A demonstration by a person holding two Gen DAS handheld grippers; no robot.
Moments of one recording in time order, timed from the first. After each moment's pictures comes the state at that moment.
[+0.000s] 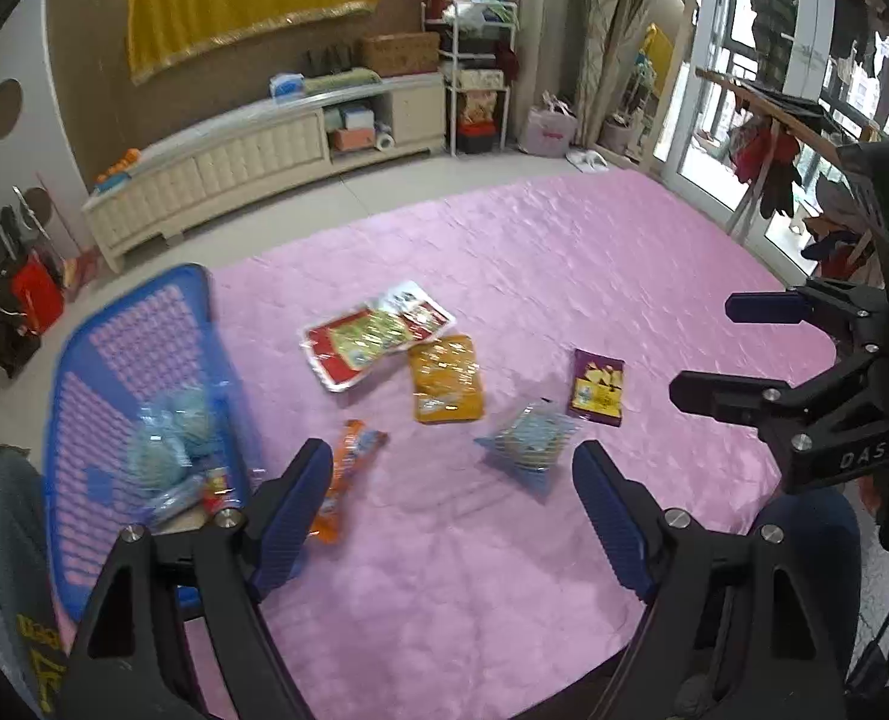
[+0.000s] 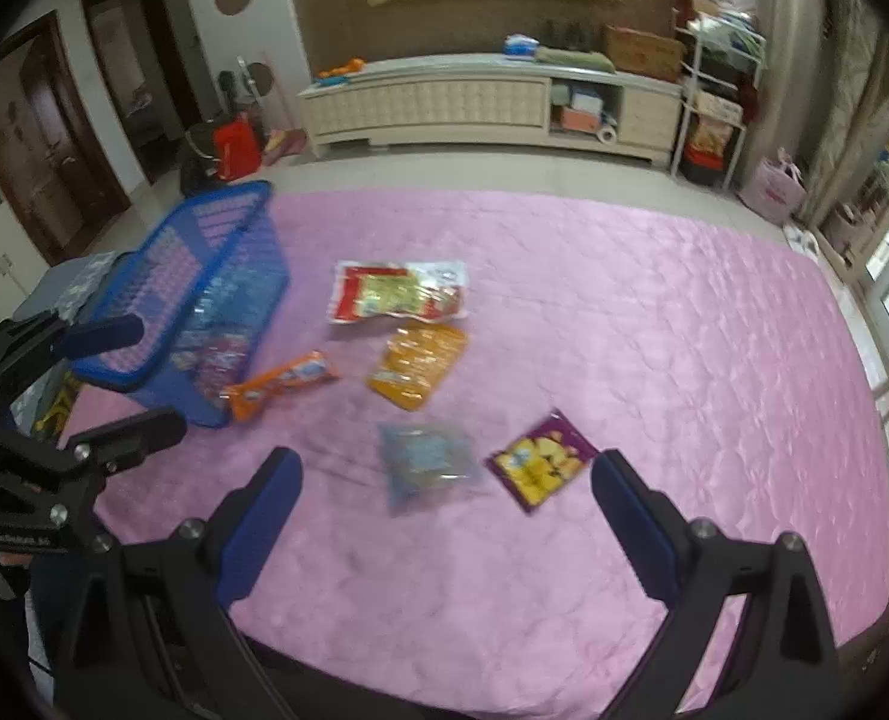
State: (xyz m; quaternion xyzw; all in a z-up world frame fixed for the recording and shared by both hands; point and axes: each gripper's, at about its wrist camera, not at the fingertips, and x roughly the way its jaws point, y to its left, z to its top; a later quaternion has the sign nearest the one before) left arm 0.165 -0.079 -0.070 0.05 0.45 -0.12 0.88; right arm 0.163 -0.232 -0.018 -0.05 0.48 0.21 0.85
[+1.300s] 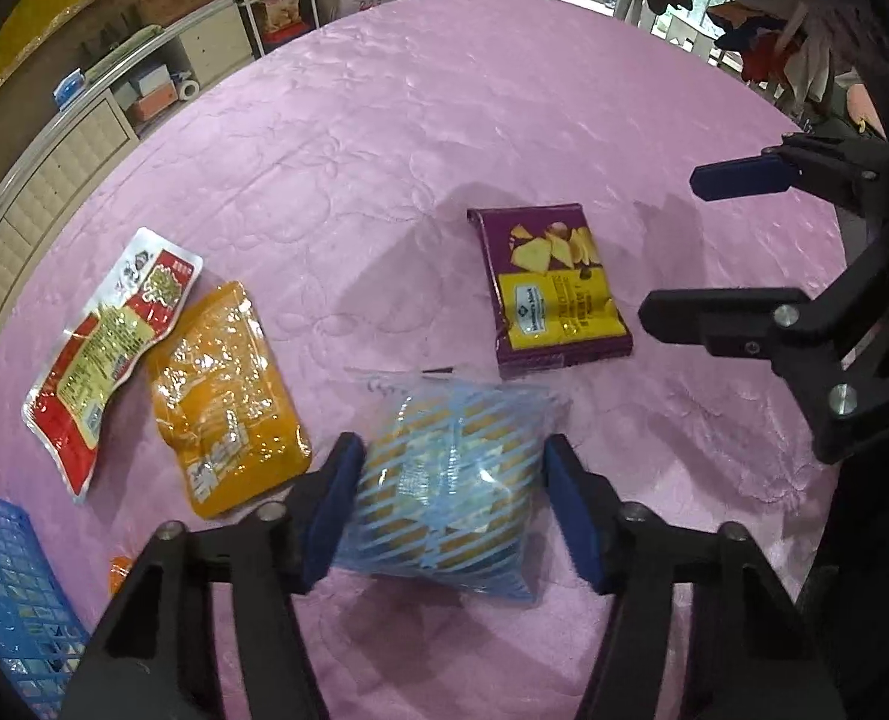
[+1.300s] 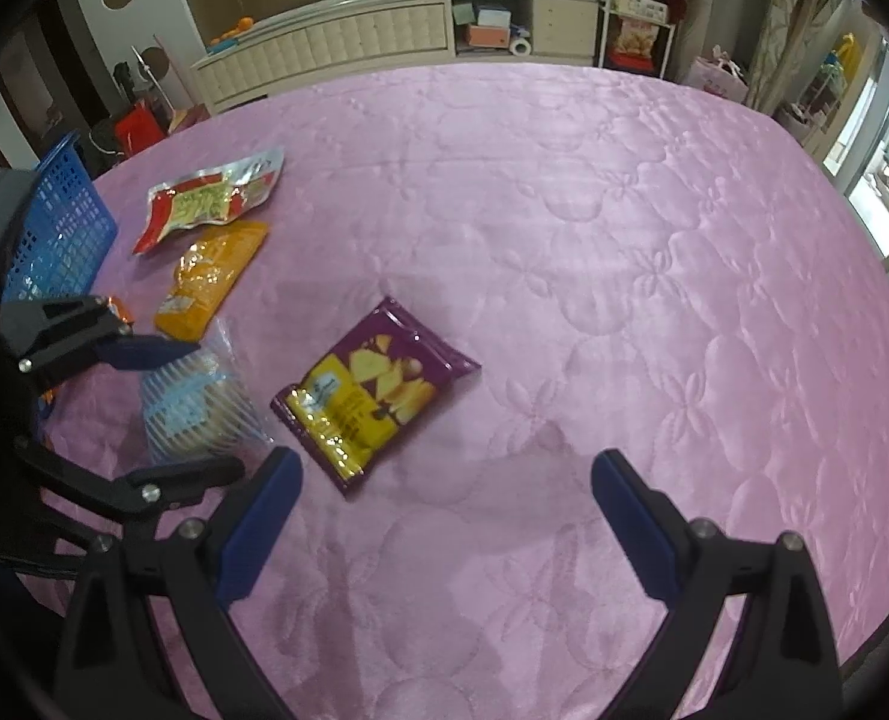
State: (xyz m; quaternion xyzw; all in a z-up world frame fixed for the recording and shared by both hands) left arm 0.254 -0.172 -0.199 0.18 0.54 -0.29 0.77; right arm 0.200 -0.292 -0.129 -0.02 0.54 0.12 0.83
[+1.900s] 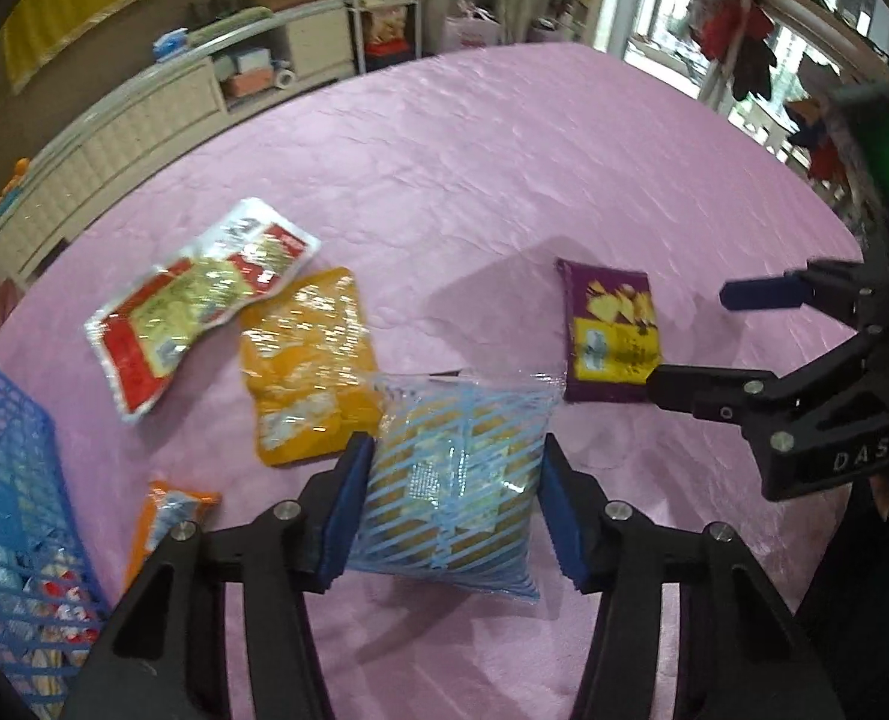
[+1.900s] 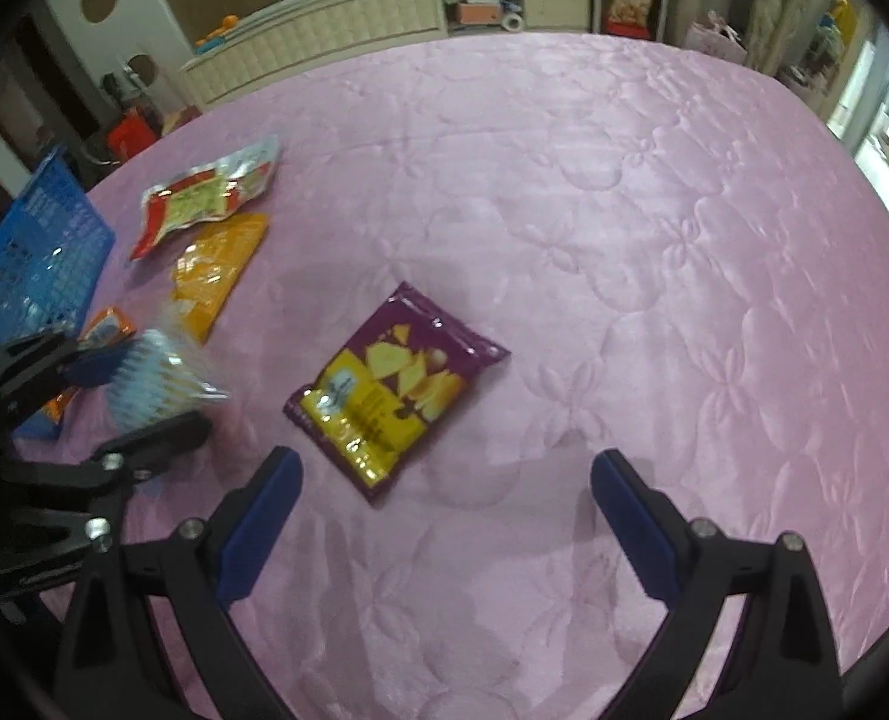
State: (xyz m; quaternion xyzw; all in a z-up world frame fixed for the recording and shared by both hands) left arm 0.238 -0.137 -0.181 0.10 0.51 -0.19 0.83; right arm 0.215 -0.282 -0.144 0.03 0.57 0.12 0.81
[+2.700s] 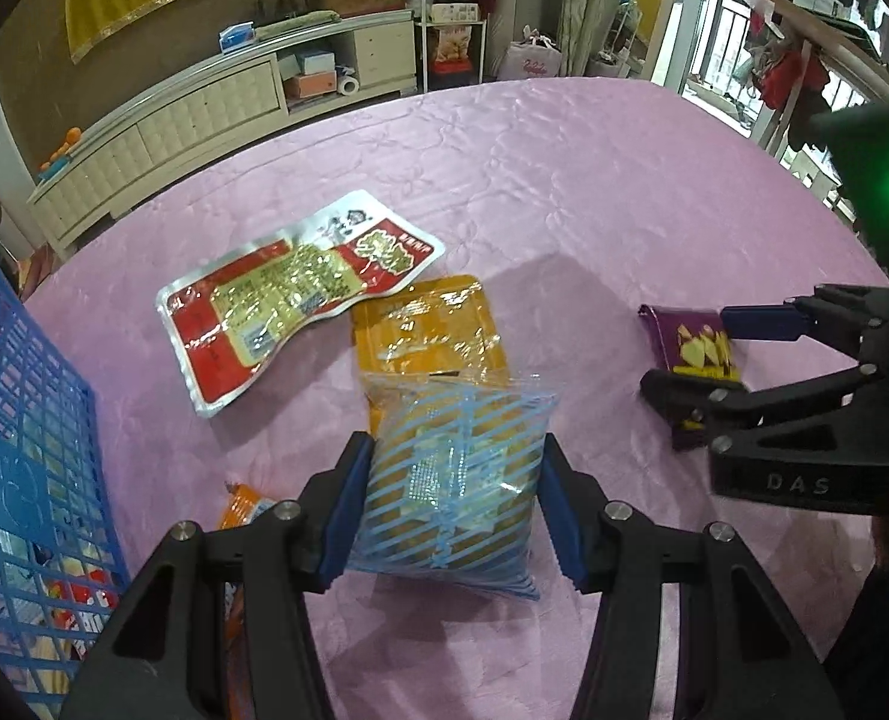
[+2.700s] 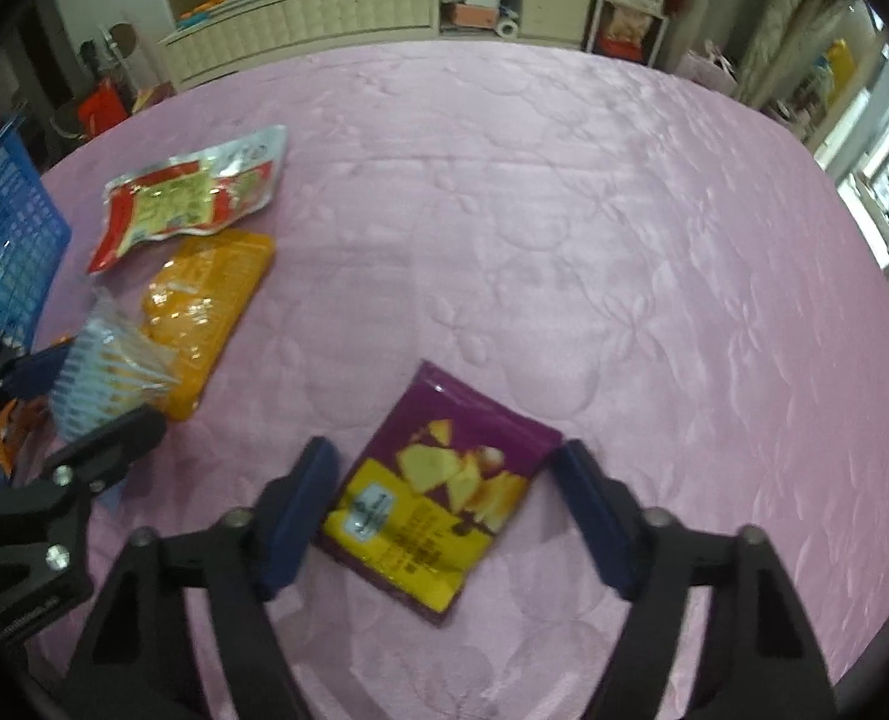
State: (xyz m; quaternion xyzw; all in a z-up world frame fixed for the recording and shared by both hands) left arm 0.253 -0.105 -0.189 0.07 0.50 -0.15 0.85; right arm 0.242 -0.208 -0.153 -0.06 0.56 0.09 0.82
